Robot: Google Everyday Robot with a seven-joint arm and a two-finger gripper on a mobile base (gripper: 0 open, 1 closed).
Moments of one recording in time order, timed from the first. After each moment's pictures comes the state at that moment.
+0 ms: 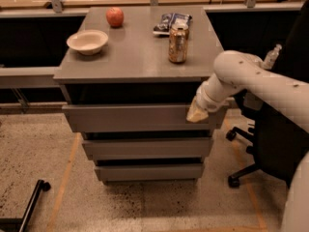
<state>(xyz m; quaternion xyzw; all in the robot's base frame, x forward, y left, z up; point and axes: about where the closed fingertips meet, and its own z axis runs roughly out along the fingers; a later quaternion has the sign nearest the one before) 0.654 -0.147 0.674 -0.67 0.72 0.05 0.20</state>
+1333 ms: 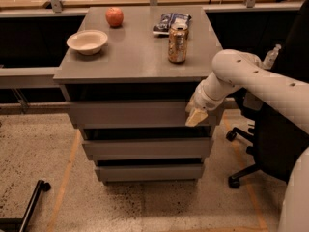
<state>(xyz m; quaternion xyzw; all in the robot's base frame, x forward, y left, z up) 0.662 -0.142 0.675 -0.67 0.71 0.05 0.20</state>
